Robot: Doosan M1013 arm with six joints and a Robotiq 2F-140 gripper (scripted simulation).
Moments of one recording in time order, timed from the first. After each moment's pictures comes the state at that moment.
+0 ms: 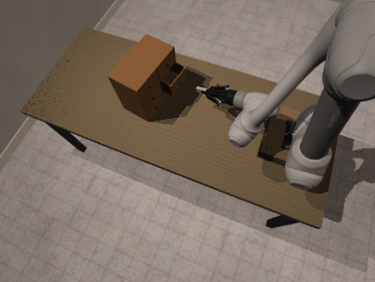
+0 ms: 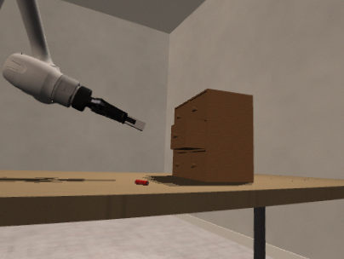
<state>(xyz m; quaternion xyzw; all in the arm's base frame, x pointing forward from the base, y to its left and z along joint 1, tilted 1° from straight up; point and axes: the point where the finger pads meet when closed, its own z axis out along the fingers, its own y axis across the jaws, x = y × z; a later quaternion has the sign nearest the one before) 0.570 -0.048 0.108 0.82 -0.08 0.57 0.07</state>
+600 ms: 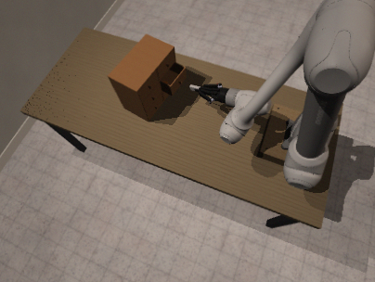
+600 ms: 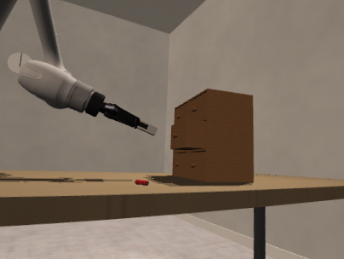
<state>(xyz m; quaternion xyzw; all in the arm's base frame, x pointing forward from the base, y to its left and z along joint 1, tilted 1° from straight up) 0.610 -0.058 0.095 0.82 -0.08 0.57 0.07</state>
